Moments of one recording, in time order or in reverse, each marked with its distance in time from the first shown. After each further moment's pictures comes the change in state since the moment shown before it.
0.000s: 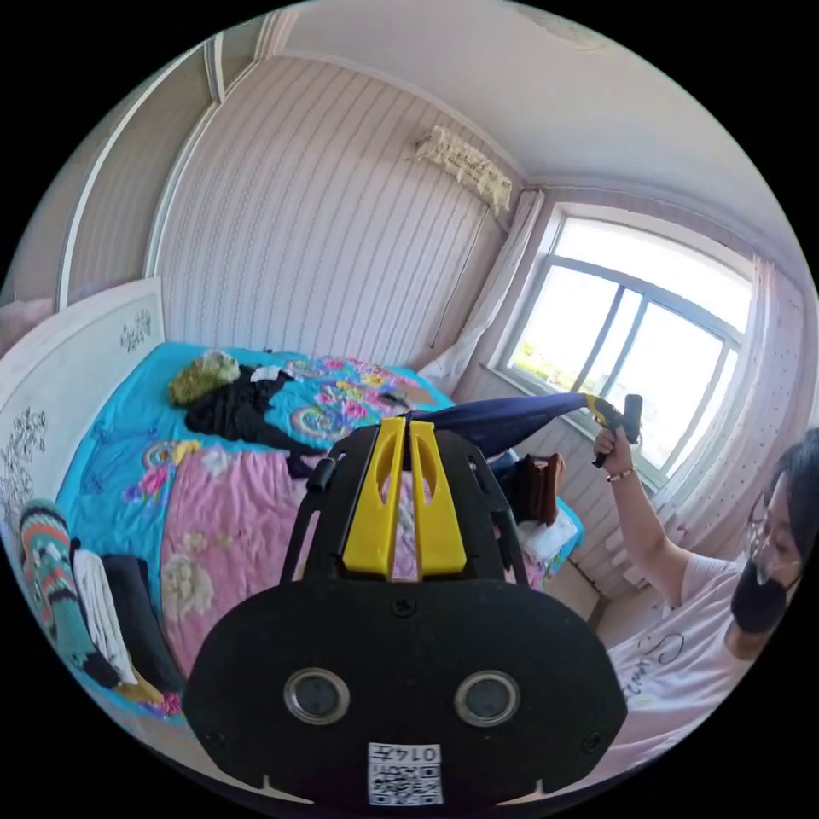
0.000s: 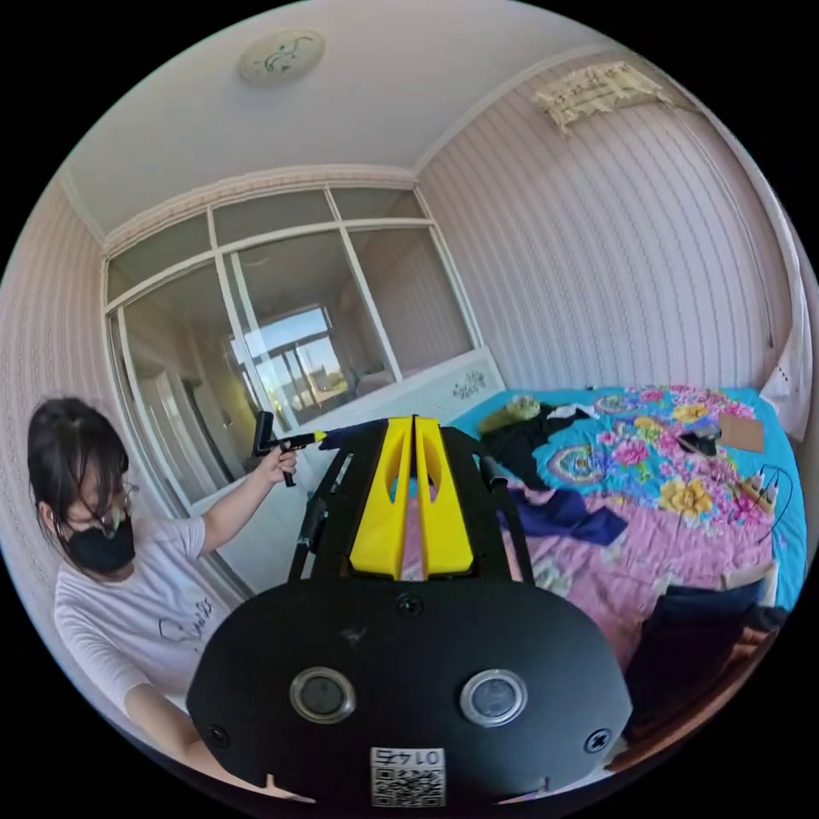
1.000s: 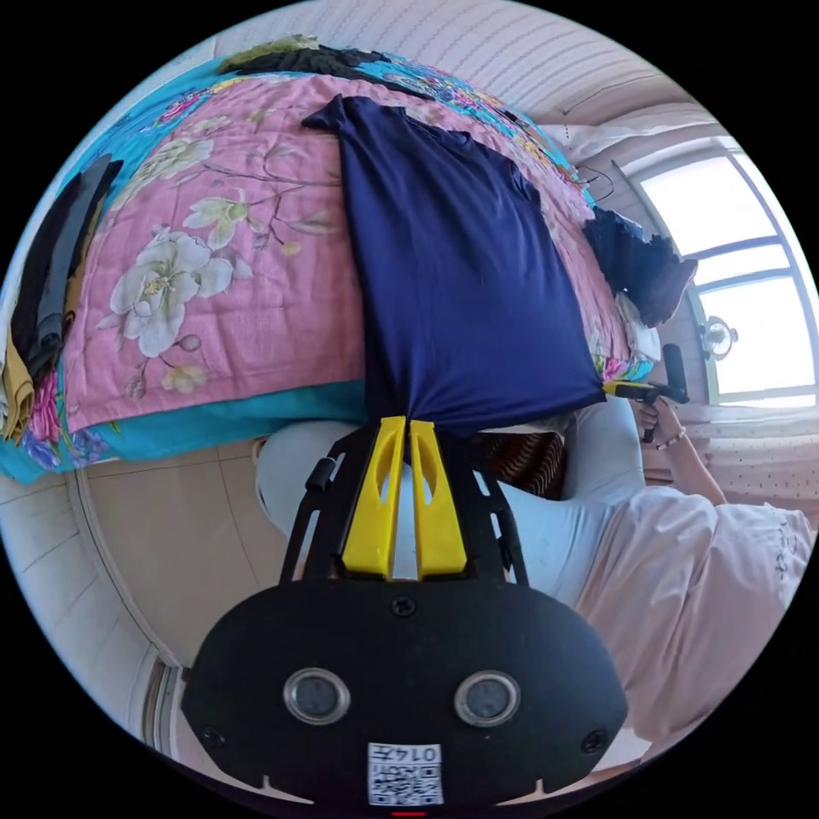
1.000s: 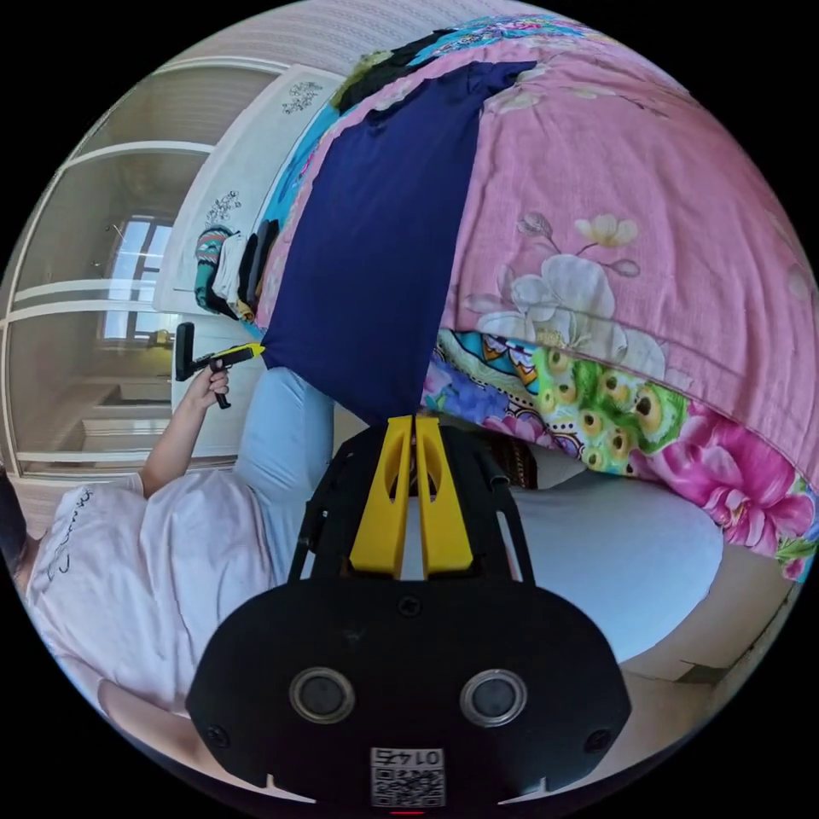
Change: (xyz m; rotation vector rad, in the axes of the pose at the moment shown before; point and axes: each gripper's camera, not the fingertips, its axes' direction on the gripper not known) left arm -0.196 0.359 0.315 -0.806 -0.084 -0.319; right arm 0.262 0.470 0.199 -0.851 0.090 0.665
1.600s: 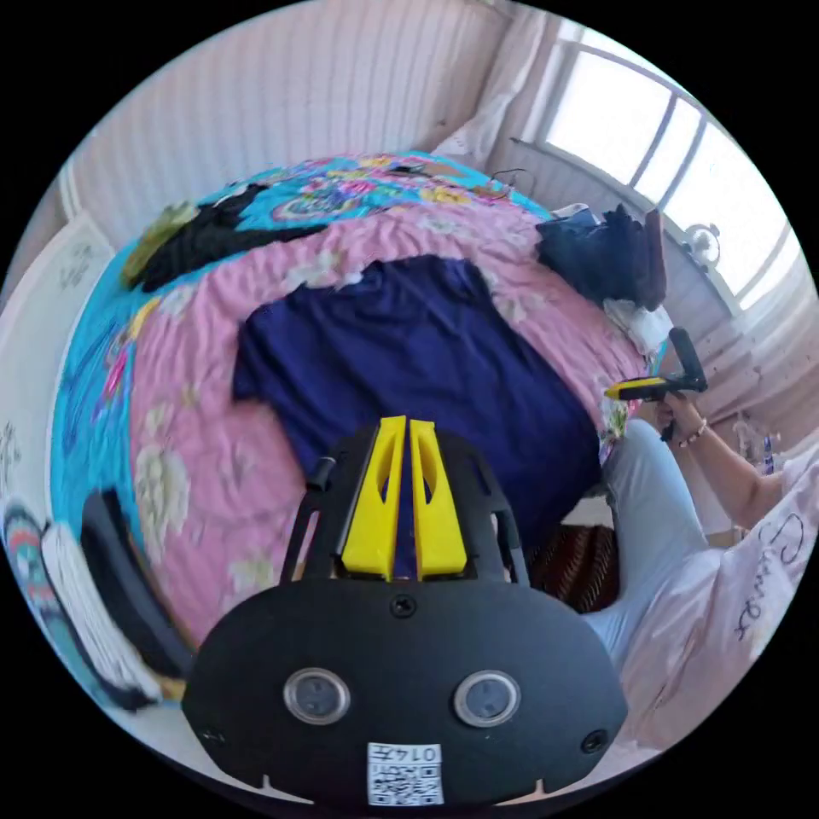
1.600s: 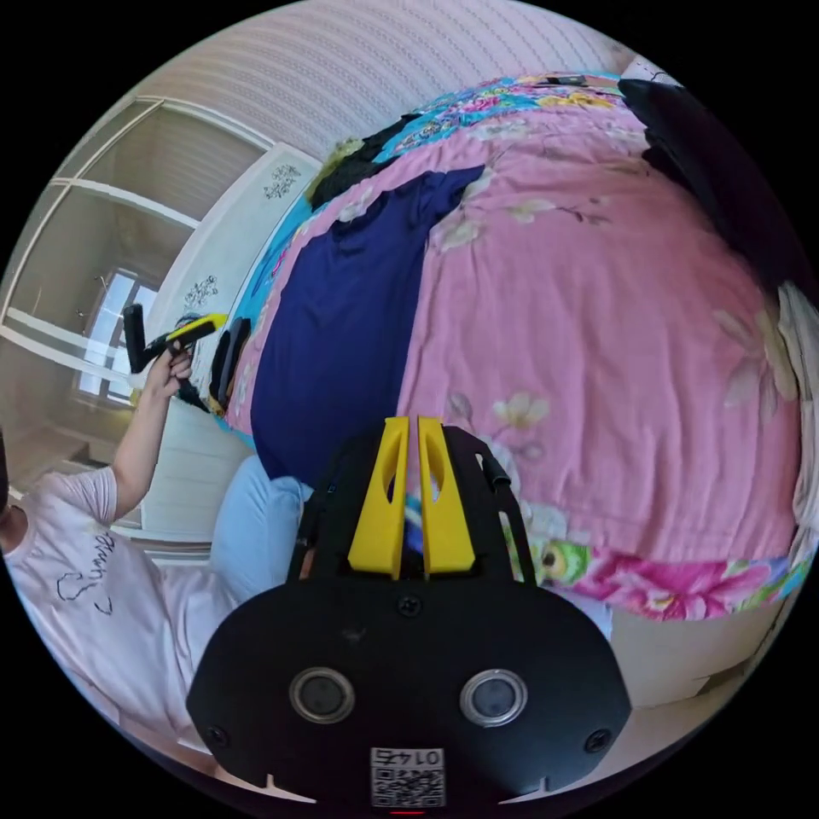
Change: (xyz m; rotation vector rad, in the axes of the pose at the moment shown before) left arm 0.098 -0.263 0.048 0.208 -0.205 0.467; right arm 0.129 -0.112 -0.068 0.325 0.107 0.052
